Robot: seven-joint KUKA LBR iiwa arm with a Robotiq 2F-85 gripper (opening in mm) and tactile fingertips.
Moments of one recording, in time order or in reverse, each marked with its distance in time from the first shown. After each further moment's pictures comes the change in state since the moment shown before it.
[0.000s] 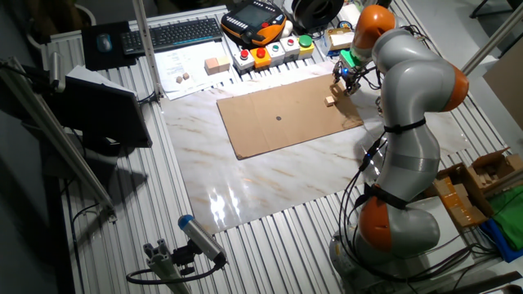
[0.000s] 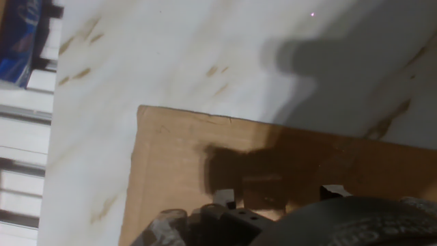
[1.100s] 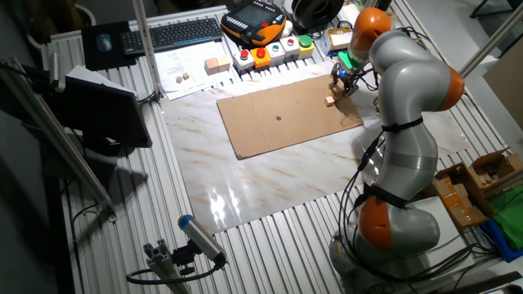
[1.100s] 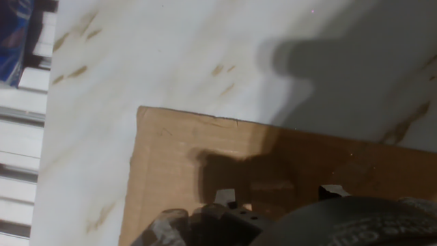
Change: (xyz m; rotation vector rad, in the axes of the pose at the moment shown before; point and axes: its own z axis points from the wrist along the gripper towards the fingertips) arm -0.002 0.004 0.018 0.008 0.000 -0.007
